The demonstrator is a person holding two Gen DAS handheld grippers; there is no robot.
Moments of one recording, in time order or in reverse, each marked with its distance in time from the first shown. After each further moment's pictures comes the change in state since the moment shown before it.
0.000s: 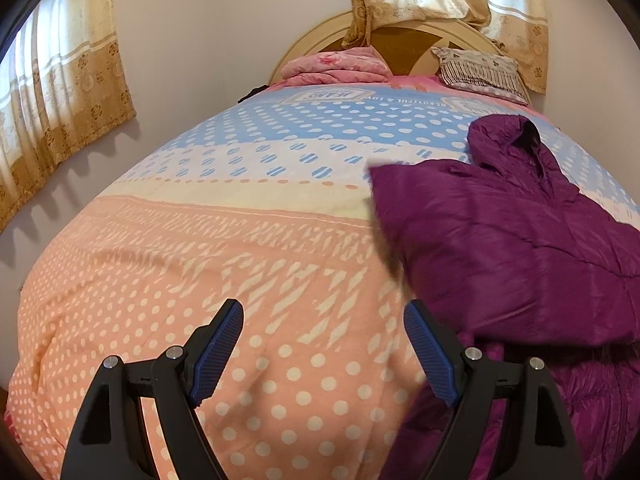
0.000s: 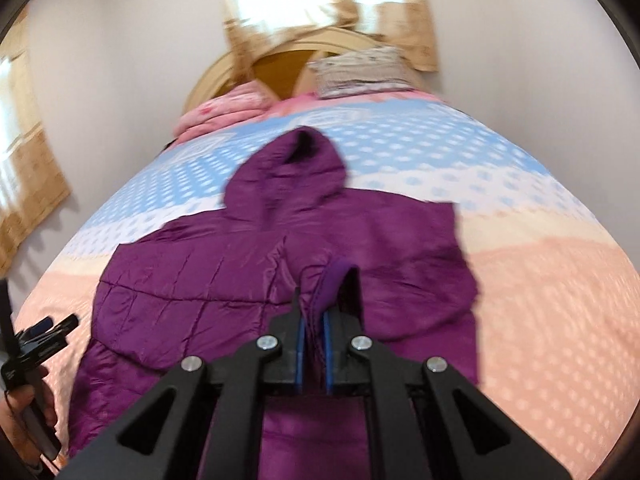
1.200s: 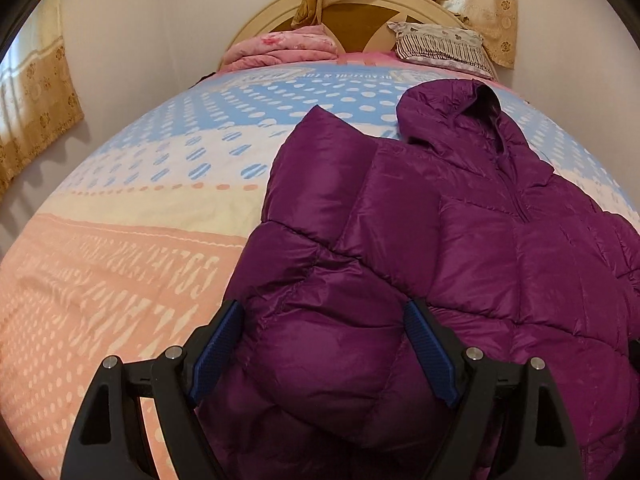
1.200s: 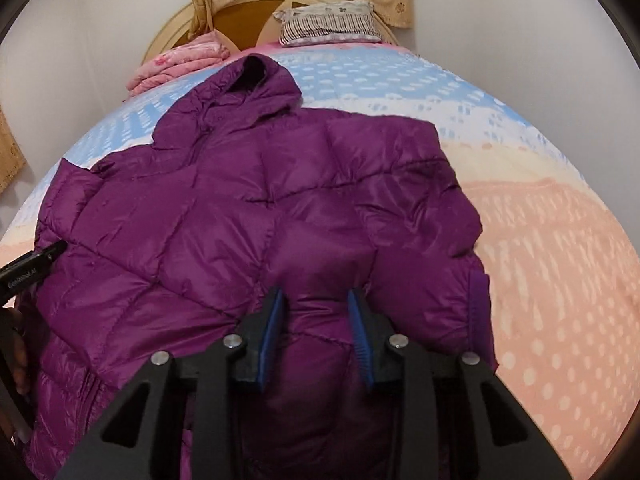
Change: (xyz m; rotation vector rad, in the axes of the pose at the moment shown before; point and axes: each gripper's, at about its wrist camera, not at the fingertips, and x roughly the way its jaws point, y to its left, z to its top) left arm 0.065 -0.115 0.029 0.048 0.074 -0.117; right arm 0.073 -0.004 -0.023 -0.051 0.161 -0.141
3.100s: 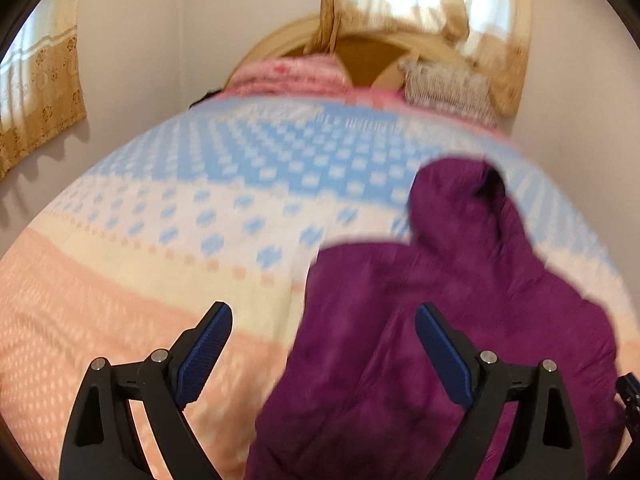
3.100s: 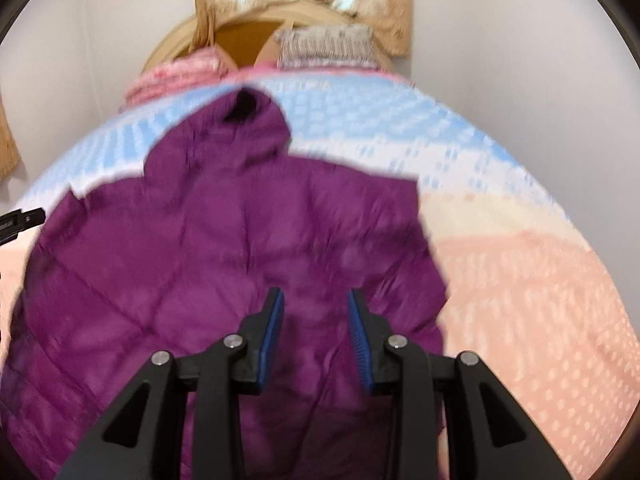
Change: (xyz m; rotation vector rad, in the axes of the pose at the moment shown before) left arm -0.029 0.042 0.076 -0.104 -0.109 -0.070; right arm -0.029 -0.015 0.043 0.007 -0.123 -0.037
